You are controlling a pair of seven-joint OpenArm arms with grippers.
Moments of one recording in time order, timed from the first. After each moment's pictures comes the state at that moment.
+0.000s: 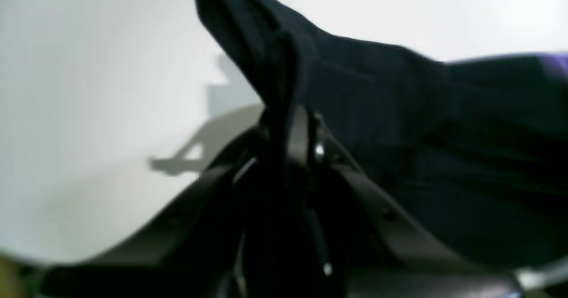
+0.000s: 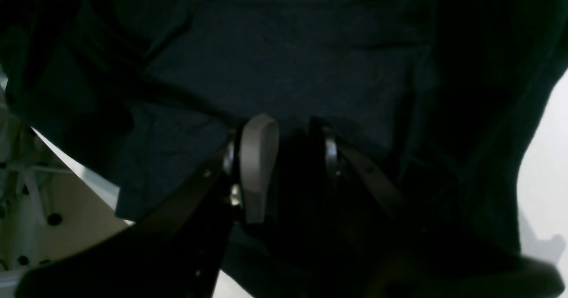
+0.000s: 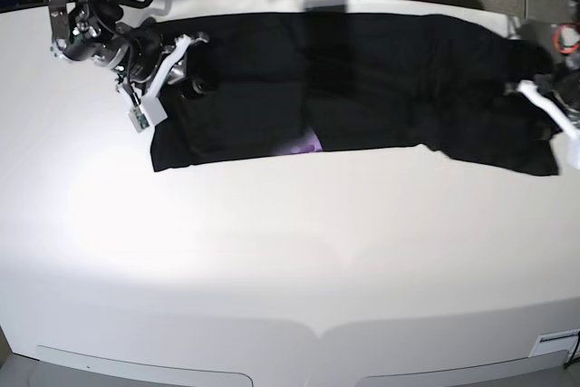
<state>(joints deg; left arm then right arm) 15.8 -14.3 -31.9 119.0 -26.5 -21.7 64.3 -20.3 22.1 5.7 99.6 38.8 34.8 -43.0</state>
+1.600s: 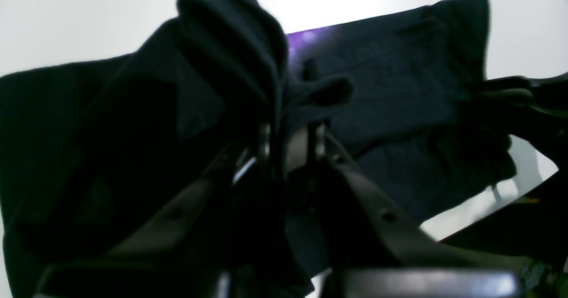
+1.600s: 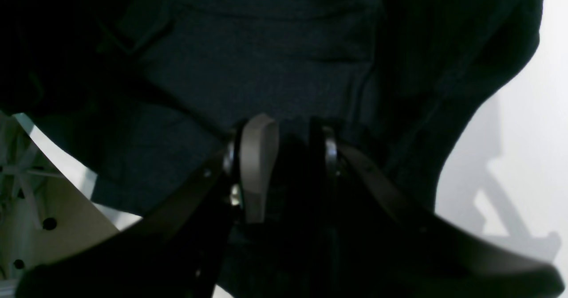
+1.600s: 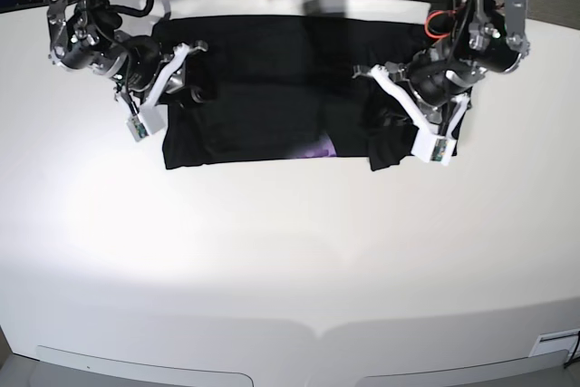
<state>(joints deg) 15.9 -2.3 -1.4 112.8 -28.0 -15.5 55.5 -18.5 22.1 5.7 99.6 39.0 34.8 -44.1</state>
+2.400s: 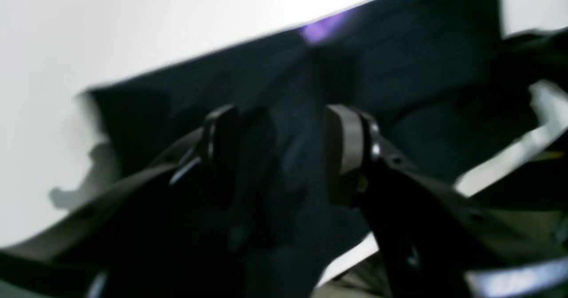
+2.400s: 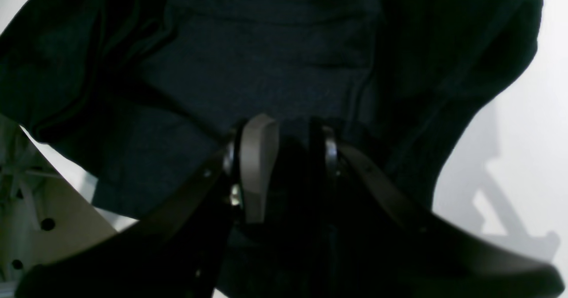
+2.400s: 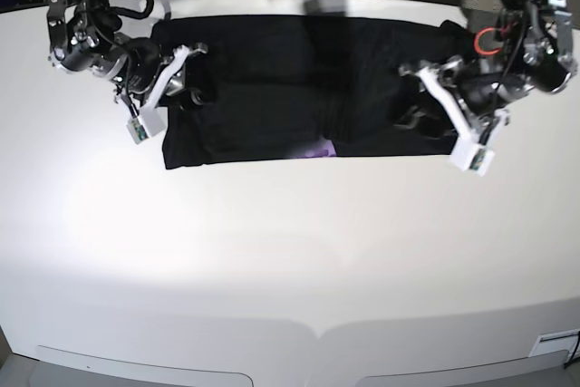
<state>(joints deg) 14.9 -13.3 -10.2 113.0 -38.7 -22.6 62.3 -17.9 22.1 5.7 99.5 39.0 34.8 -44.1</state>
